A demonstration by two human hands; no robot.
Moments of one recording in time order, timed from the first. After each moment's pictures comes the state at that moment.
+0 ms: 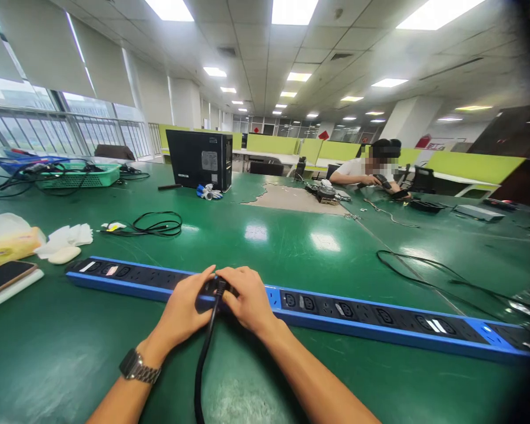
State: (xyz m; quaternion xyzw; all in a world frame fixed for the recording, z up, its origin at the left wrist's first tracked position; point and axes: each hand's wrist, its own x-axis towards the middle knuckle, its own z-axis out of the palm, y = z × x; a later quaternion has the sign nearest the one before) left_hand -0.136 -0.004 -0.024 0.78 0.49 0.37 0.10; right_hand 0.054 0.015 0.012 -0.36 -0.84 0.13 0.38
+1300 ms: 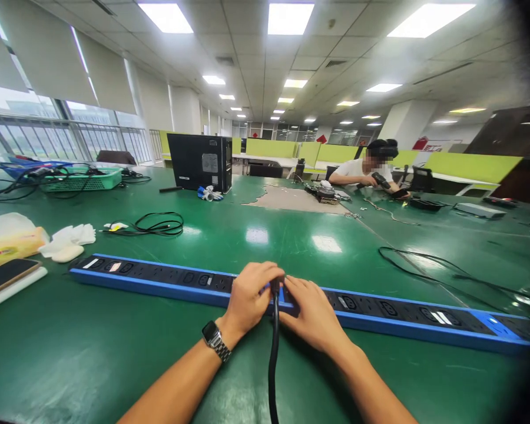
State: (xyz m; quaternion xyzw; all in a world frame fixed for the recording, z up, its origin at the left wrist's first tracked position) left_hand -0.019 0.009 -0.001 0.79 0.30 0.52 0.09; right_hand 0.165 -0.013 -0.023 -0.57 -0.80 0.04 0.21
